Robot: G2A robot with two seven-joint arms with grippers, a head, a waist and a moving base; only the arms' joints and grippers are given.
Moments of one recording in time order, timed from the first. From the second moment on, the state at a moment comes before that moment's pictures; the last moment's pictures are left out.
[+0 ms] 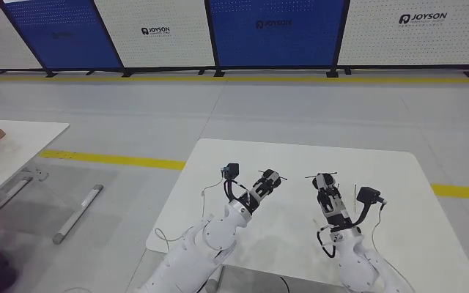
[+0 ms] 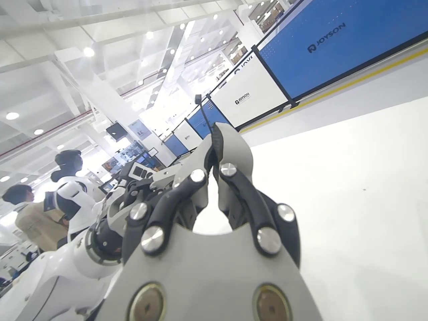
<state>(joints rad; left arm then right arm) 1.35 -1.25 -1.02 -1.64 0.09 -0.03 -0.01 -1.35 -1.16 0.96 -1.58 -0.44 -0.19 -0.34</state>
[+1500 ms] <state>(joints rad) 1.35 -1.25 -1.02 -1.64 0.09 -0.03 -0.01 -1.30 -1.25 0.89 -1.48 -0.42 -0.19 -0.31</state>
